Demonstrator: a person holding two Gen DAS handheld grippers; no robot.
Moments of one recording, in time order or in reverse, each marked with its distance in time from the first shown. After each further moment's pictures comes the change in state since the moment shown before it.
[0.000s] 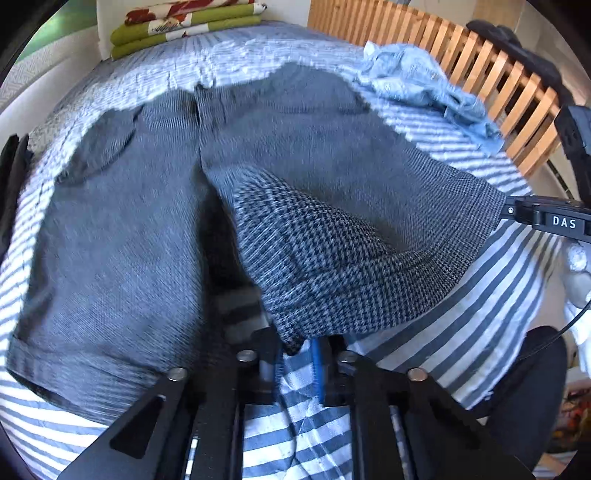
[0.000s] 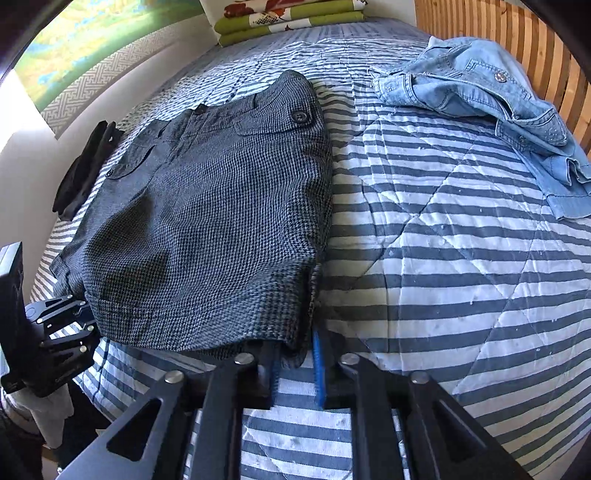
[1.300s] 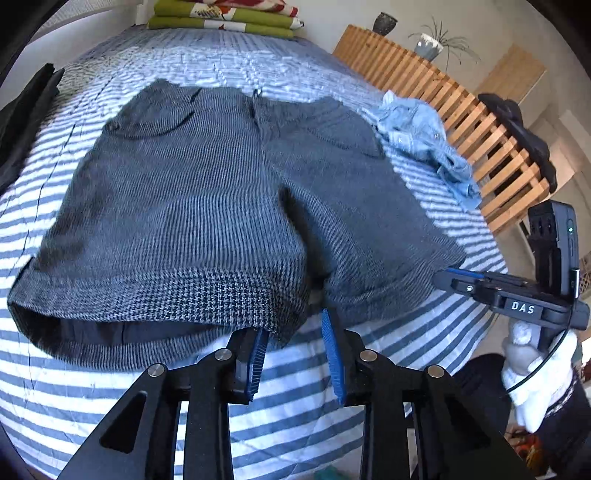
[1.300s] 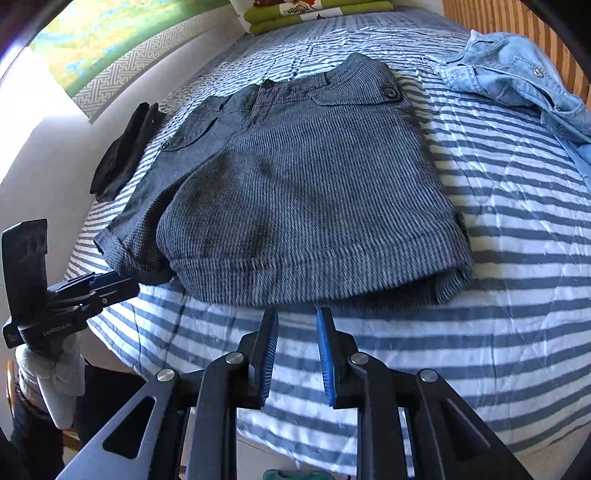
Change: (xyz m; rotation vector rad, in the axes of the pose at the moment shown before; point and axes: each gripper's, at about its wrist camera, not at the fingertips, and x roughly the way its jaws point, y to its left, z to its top) left arm -0.047 0.101 -0.022 -0.223 -0.102 -0.169; right arm 0.000 0.071 -0.027 -0.006 0.033 0.126
